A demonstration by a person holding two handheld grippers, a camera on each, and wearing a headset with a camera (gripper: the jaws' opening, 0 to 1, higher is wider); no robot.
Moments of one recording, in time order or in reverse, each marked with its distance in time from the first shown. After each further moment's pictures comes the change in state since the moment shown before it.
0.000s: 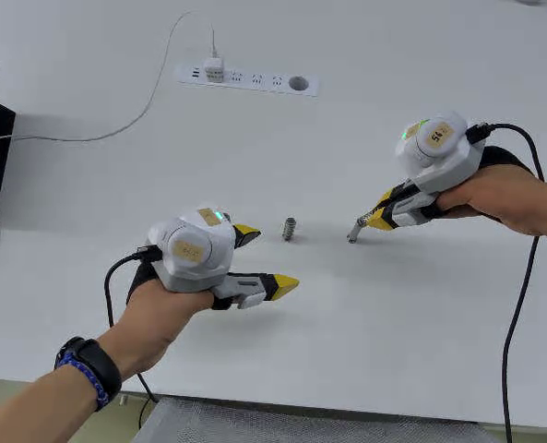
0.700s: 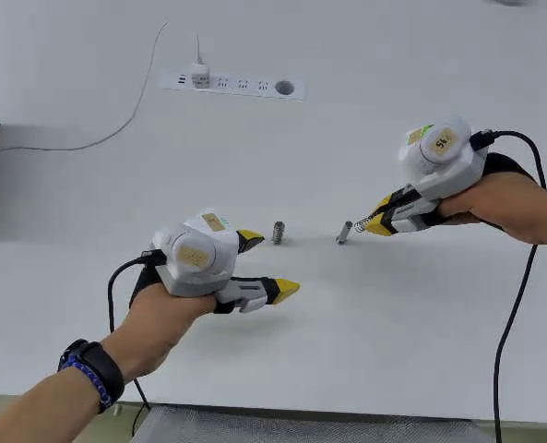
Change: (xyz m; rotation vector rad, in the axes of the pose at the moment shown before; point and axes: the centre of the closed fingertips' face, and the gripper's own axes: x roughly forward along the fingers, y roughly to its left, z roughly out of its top) left arm 0.013 -0.010 0.005 0.032 0.010 -0.031; right arm -0.013 0.003 -0.008 0.021 -0.034 -0.010
